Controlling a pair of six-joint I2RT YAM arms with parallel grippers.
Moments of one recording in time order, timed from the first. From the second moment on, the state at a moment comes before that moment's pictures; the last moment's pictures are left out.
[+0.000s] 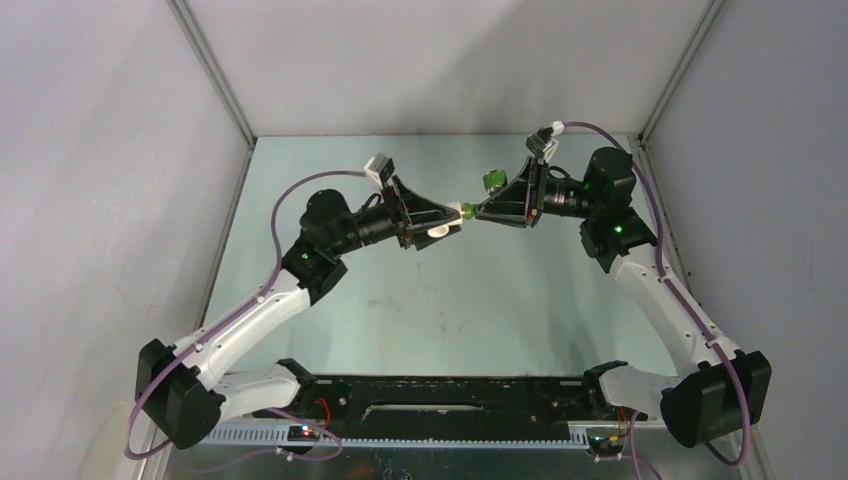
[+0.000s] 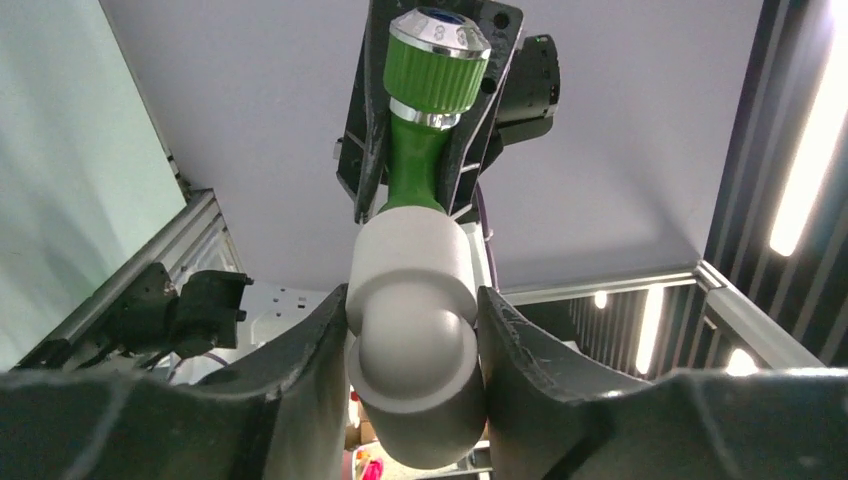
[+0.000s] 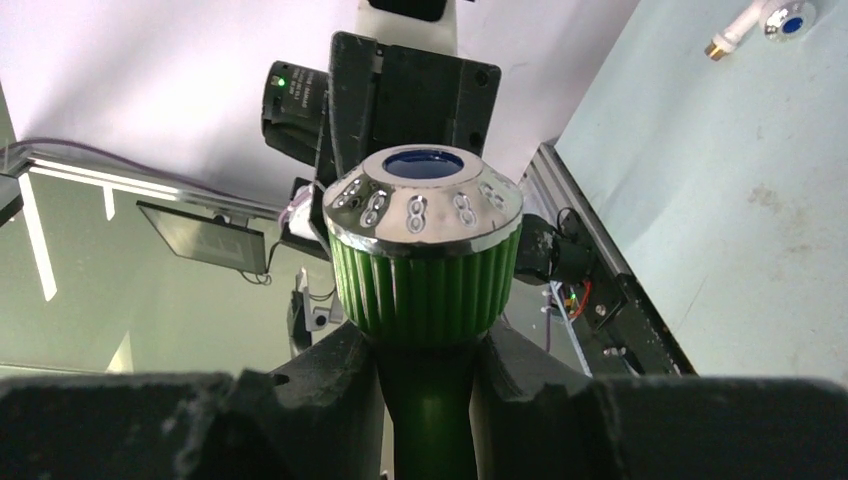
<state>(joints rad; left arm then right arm) -0.64 1.12 0.91 0.33 0.59 -1.54 0.31 1.19 1.08 0.08 -1.08 1.18</state>
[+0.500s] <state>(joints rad) -0.65 1.17 1.18 -0.08 0.62 -1.14 0.30 1.18 1.08 0.13 -1.08 1.20</state>
